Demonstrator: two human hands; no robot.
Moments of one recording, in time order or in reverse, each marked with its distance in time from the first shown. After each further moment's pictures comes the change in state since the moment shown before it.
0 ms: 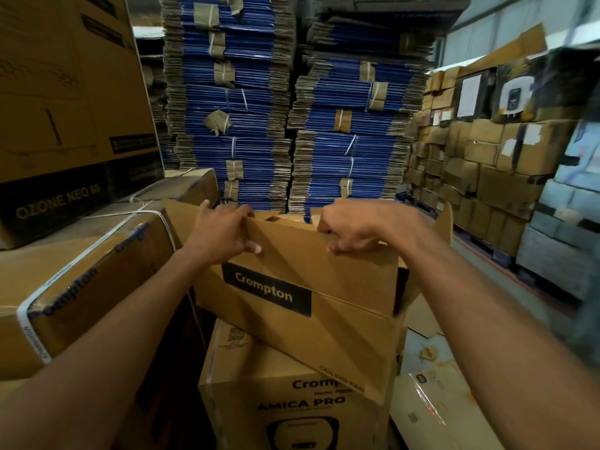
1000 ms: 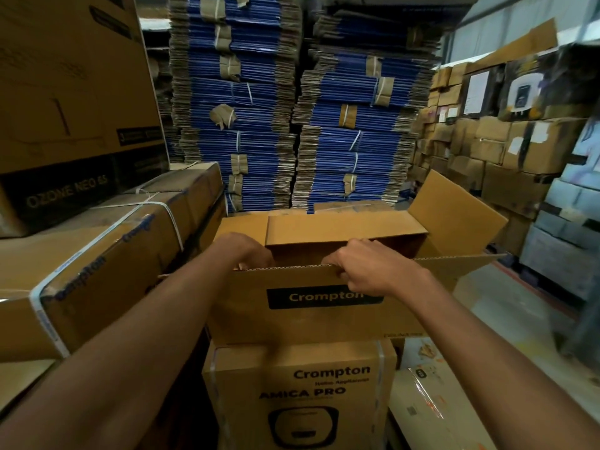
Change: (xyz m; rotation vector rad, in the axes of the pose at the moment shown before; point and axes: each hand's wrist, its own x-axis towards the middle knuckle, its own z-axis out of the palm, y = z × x) left_hand 0.015 0.033 0.019 0.055 -1.019 -0.057; right_hand -0.019 -0.001 0.087 0.149 0.157 -0.092
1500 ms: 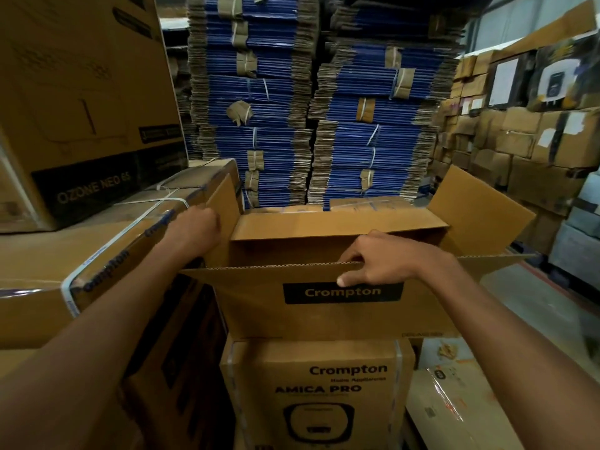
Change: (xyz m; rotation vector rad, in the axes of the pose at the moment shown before) left_hand -0.062 -0.078 0.023 -0.158 0.876 -0.280; right_hand 0.012 0.013 -0.011 0.202 -0.154 0.022
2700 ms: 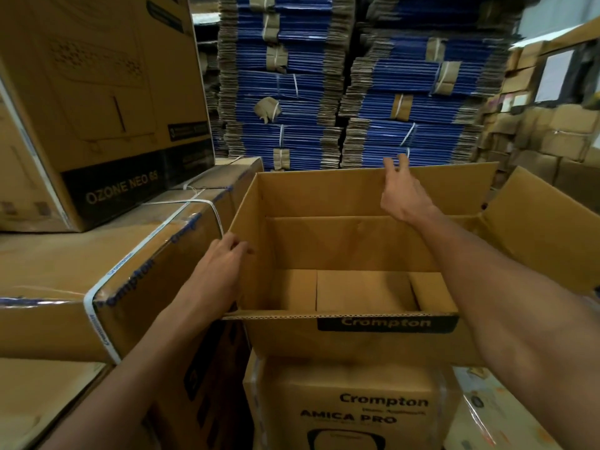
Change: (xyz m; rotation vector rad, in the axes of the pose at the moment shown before) left_hand -0.042 -0.022 0.030 -0.143 0.036 0.125; right_hand 0.174 0.070 -0.042 -0.022 0.579 0.367
